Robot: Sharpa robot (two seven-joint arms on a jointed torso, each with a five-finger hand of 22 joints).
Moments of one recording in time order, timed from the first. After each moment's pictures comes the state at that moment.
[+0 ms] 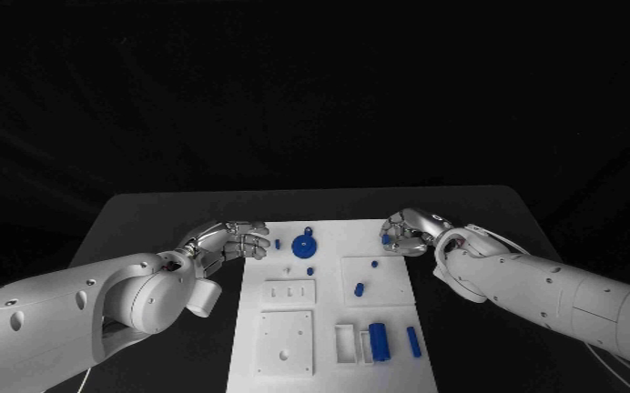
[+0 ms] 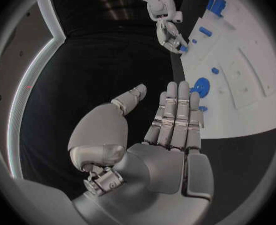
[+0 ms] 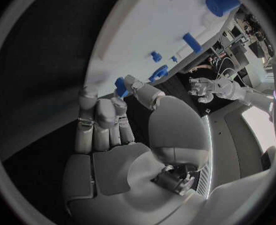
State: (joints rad) left arm 1.35 -0.85 -0.24 1.48 0.05 -0.21 0.23; left_hand 0.90 -0.08 0.66 -0.19 0.06 0.78 0.18 0.31 0.67 1.07 0.11 0.36 0.28 0.92 0.10 0.56 0.62 0.02 0.54 0.00 0.67 1.17; right arm 1.17 -0.68 -0.06 1.01 -1.27 -0.42 0.11; right_hand 1.07 -0.14 0.77 -0.23 0.06 0.97 0.06 0.34 0.47 1.08 -0.01 1.18 1.11 1.30 -0.12 1.26 1.04 0.21 1.25 -0.06 0.89 1.31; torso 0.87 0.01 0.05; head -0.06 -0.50
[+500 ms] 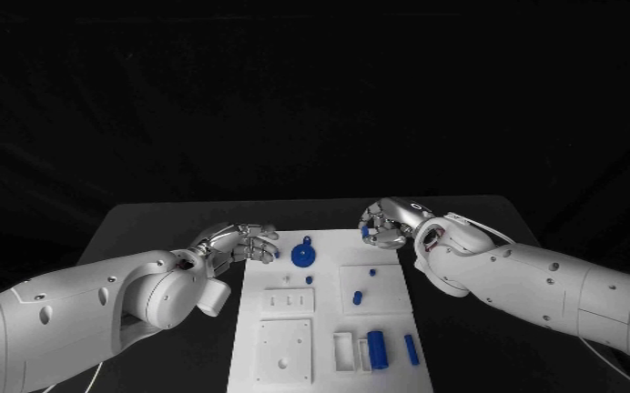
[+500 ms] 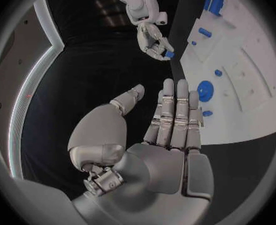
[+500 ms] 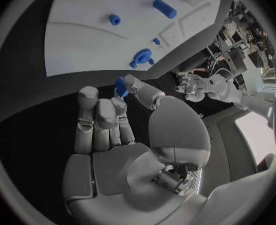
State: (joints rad) left arm 1.35 -0.79 -0.24 1.41 -0.01 -0.19 0.19; left_hand 0.88 -0.11 0.64 -0.17 0.06 0.84 0.16 0.30 0.63 1.17 0.07 0.33 0.26 0.96 0.08 0.57 0.62 0.02 0.58 -0.02 0.68 1.15; right arm 1.25 -0.69 -0.06 1.24 -1.41 -0.42 -0.10; right_hand 1.06 -0.13 0.77 -0.23 0.06 0.98 0.06 0.34 0.47 1.08 -0.01 1.18 1.11 1.30 -0.12 1.26 1.05 0.22 1.26 -0.06 0.89 1.31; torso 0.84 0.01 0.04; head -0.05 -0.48
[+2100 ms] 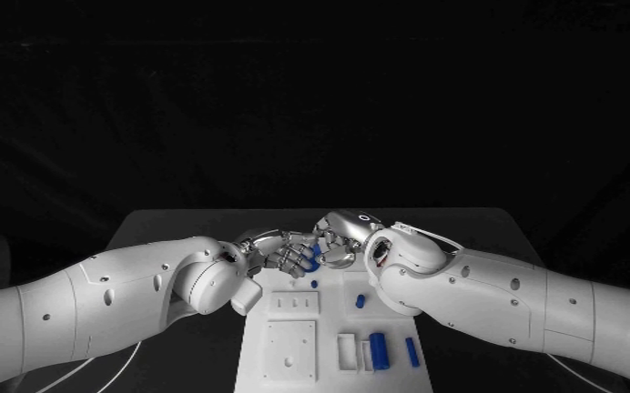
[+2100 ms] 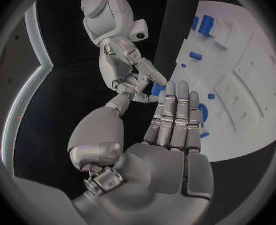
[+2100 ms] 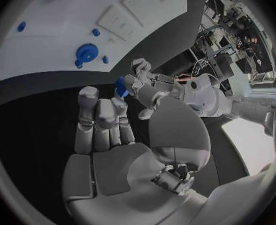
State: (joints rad) left arm 1.35 -0.67 -0.24 1.36 -0.15 -0.16 -0.03; left_hand 0.78 -0.08 0.47 -0.15 0.06 0.85 0.16 0.26 0.56 1.15 0.10 0.23 0.23 0.92 0.10 0.53 0.61 0.02 0.55 0.00 0.66 1.14; right arm 1.23 -0.55 -0.06 1.40 -1.51 -0.35 -0.28; right_hand 1.06 -0.13 0.77 -0.24 0.07 0.98 0.05 0.34 0.47 1.09 -0.02 1.18 1.11 1.31 -0.12 1.26 1.05 0.22 1.25 -0.07 0.89 1.31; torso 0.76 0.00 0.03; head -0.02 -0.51
